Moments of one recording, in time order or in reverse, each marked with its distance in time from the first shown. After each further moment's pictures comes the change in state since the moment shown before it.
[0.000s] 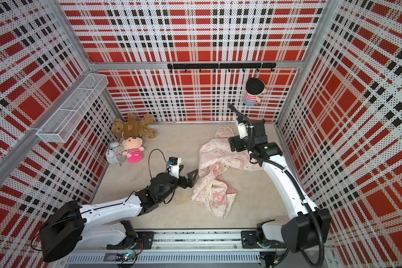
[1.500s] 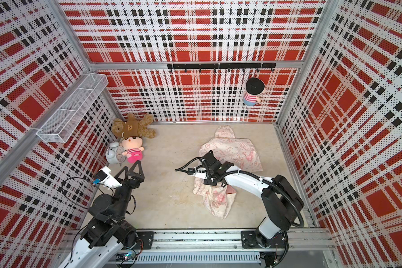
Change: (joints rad) left arm 0.327 -0.955 -0.098 -0.545 -0.227 -0.160; right arm 0.478 0.290 -0.183 0.116 0.141 -0.616
